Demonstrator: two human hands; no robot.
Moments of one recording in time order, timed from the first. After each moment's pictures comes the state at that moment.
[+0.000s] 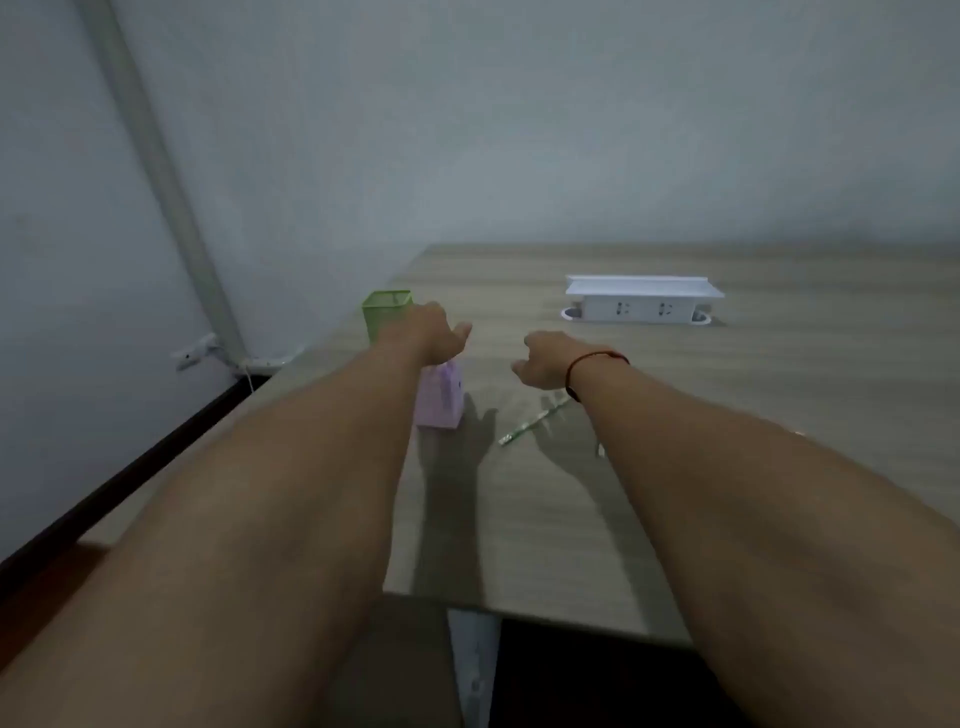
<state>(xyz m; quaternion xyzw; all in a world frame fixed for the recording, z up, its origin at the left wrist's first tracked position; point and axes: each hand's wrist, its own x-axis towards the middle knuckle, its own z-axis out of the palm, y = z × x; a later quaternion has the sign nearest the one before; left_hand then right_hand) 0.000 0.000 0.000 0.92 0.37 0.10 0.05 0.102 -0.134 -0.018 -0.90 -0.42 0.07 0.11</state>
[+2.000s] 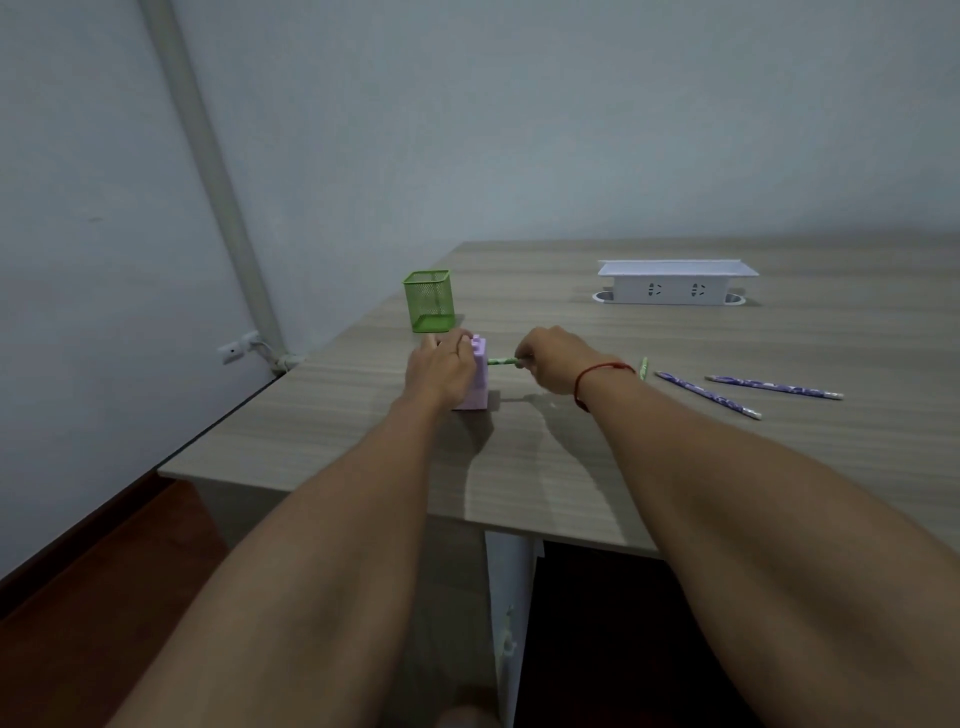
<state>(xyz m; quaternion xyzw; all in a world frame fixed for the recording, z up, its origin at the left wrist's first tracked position) -0.064 -0.033 -0.084 0.86 0.37 0.27 0.23 0.049 -0.140 -0.061 -0.85 -0.50 -0.01 0.15</state>
